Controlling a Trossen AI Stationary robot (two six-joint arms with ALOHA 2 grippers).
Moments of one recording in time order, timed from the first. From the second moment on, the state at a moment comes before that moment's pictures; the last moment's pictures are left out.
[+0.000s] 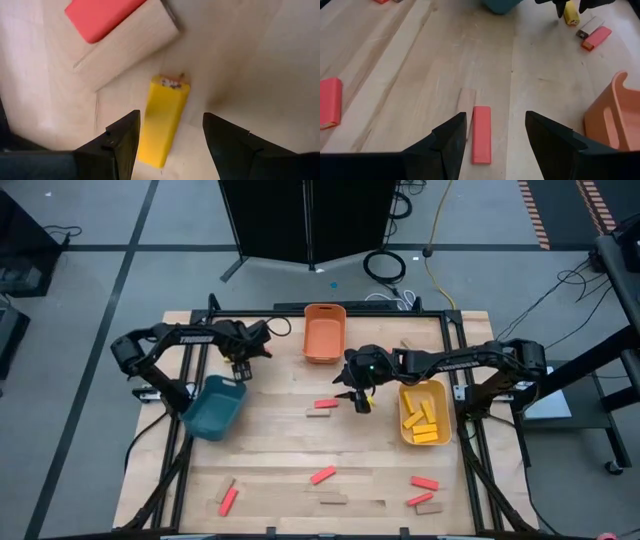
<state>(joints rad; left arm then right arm) 0.64 1.57 0.81 -0.80 -0.27 0.36 -0.16 1.54 0.87 0.03 -0.21 -0.21</state>
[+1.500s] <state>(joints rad) 0.77 1.67 0.86 -0.83 -0.18 0.48 -0.16 1.54 0.87 0.03 -0.21 -0.22</state>
